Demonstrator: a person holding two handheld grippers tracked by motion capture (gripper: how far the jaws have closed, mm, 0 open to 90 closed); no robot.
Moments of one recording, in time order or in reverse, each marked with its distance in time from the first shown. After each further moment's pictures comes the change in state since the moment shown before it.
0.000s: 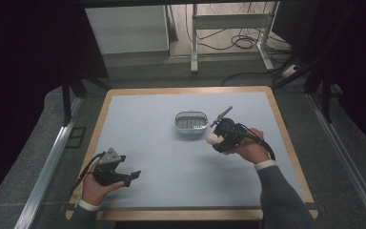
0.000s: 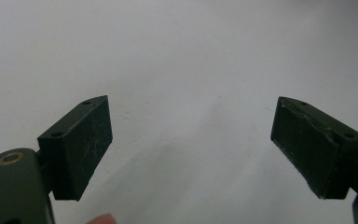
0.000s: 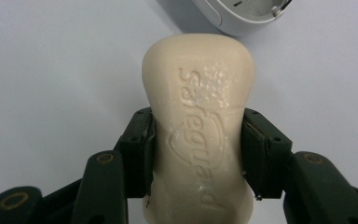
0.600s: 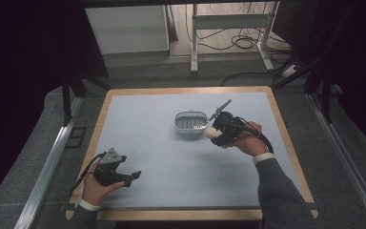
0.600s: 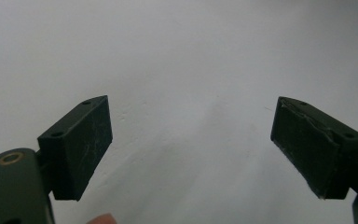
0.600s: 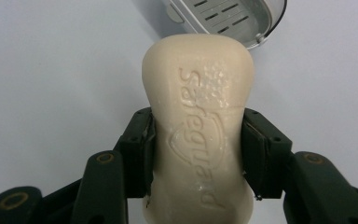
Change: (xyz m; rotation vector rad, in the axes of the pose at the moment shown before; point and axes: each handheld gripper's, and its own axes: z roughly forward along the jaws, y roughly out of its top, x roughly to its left) left arm -0.001 0.000 0.001 0.003 -0.002 0.000; right arm -0.011 0.014 -0.002 -0.025 0.006 -0.016
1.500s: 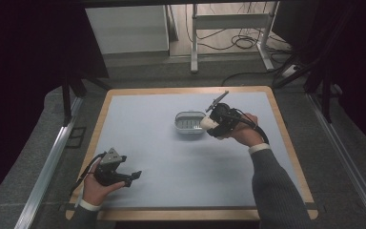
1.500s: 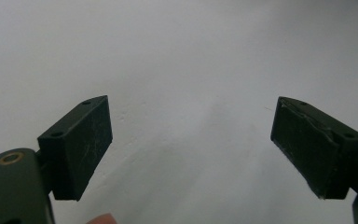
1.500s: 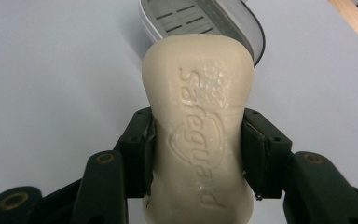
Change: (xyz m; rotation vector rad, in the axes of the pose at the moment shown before) left arm -0.001 0.000 0.001 0.002 -0.002 0.003; right arm -0.015 0.022 0.003 -0.053 0.000 -0.021
